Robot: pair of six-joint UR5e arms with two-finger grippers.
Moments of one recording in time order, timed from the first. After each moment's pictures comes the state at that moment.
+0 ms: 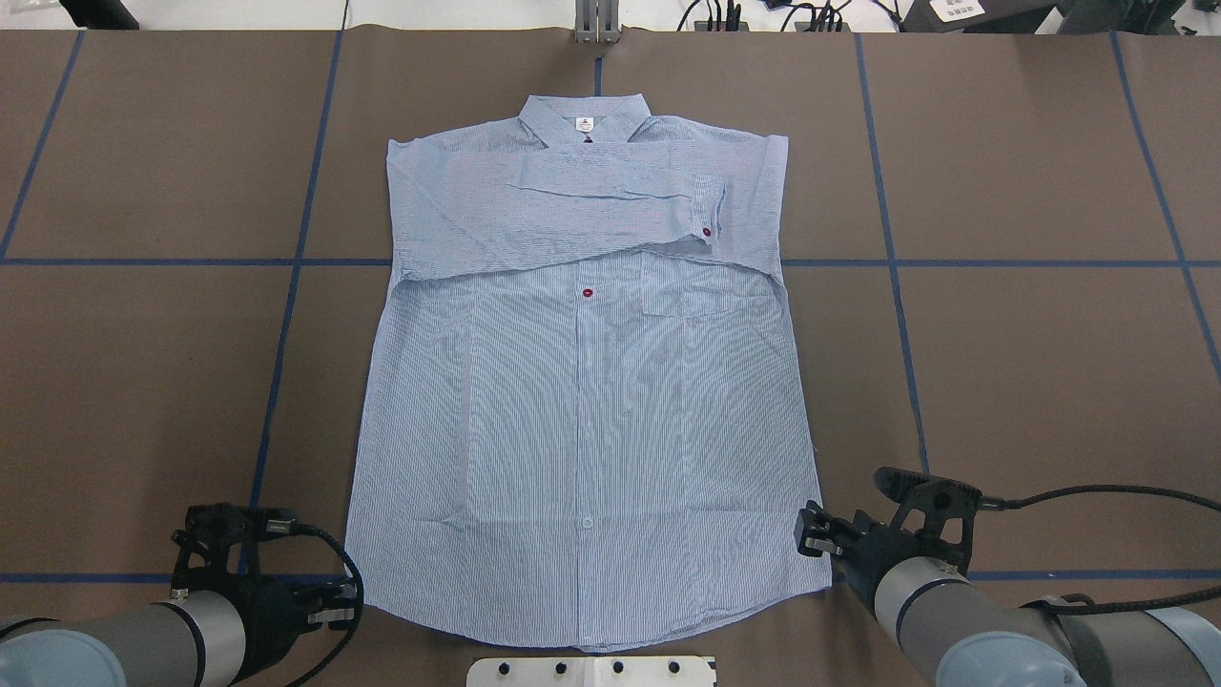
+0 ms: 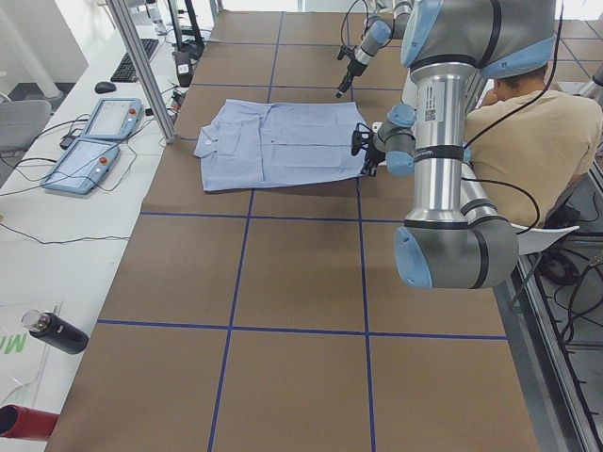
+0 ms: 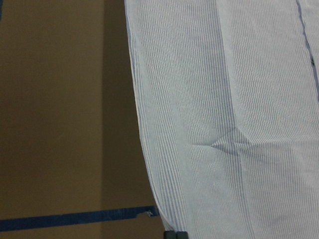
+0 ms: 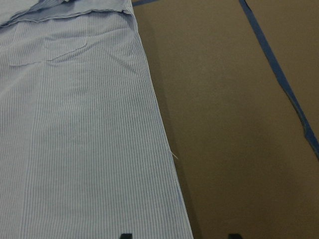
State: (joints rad) left arm -0.03 -1.48 -2.24 -2.01 -1.36 -1.49; right arm 0.01 -1.62 2.16 -1.31 1.09 1.77
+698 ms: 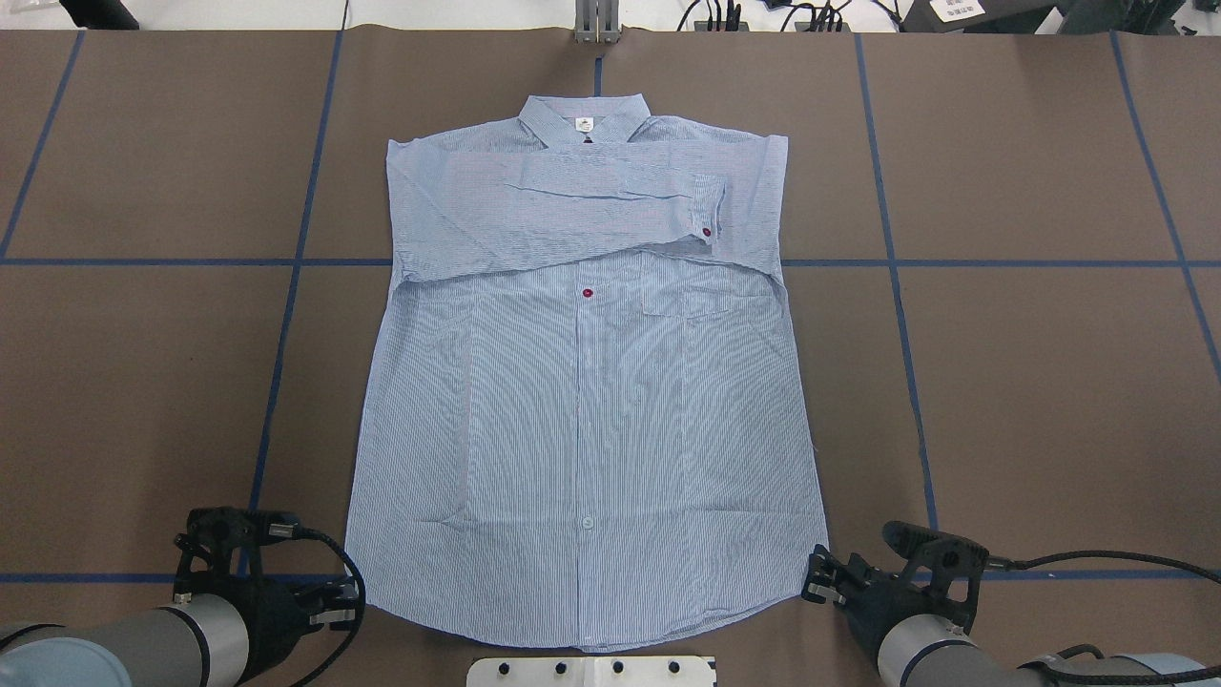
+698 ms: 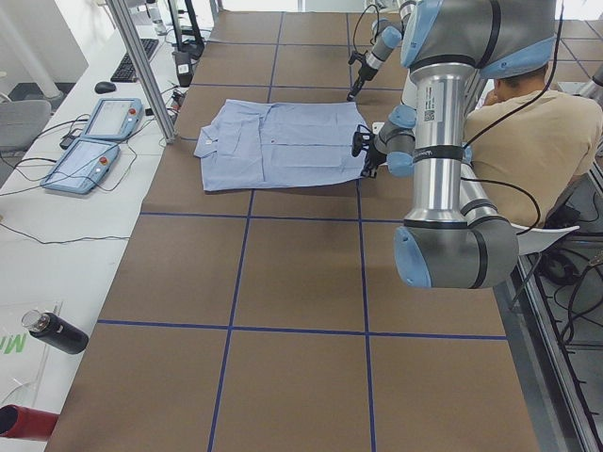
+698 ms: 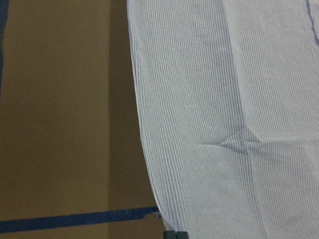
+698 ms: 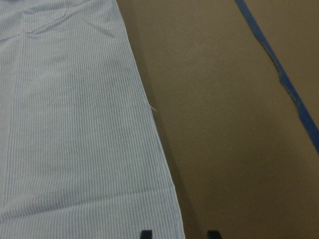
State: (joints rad) left arm -0.02 -1.48 -2.24 -2.00 -1.33 -1.49; right arm -0.10 -1.65 2.16 -1.32 1.02 1.91
